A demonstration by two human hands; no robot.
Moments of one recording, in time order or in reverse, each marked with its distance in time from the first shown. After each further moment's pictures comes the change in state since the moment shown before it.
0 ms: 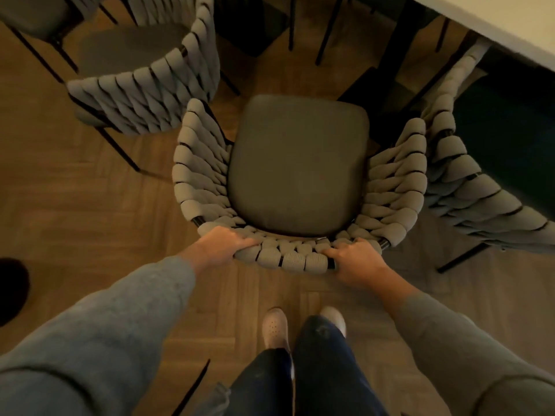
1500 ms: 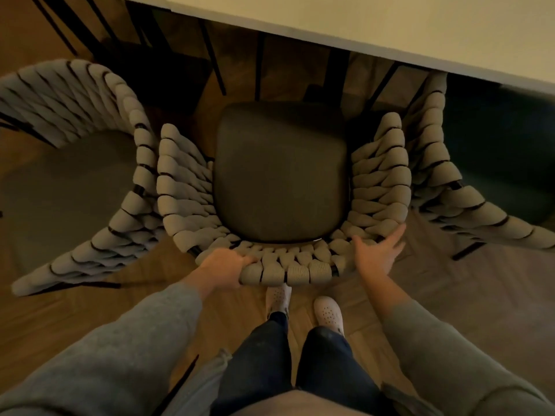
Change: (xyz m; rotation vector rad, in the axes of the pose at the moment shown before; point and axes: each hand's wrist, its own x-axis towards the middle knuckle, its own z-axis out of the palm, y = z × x) left_hand 0.155 -0.232 -0.133 0.133 -0.059 0.205; right_hand 0.188 0.043 -0.131 1.338 0.733 1.508
